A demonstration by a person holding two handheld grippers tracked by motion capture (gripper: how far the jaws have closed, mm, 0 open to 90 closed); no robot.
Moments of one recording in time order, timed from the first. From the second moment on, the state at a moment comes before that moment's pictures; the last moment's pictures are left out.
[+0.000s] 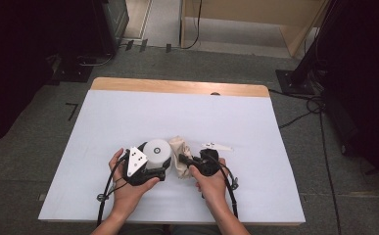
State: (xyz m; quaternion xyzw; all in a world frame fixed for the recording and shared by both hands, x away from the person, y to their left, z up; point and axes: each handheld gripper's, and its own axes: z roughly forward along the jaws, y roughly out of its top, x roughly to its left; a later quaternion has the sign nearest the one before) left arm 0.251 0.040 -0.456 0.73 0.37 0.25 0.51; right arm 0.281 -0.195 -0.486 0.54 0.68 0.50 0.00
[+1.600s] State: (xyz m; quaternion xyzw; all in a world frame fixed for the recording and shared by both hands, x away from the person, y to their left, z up) left arm 0.270 0.054 -0.466 0.77 0.22 0.16 0.58; right arm 0.274 -0.191 -0.487 0.54 0.67 0.51 0.00
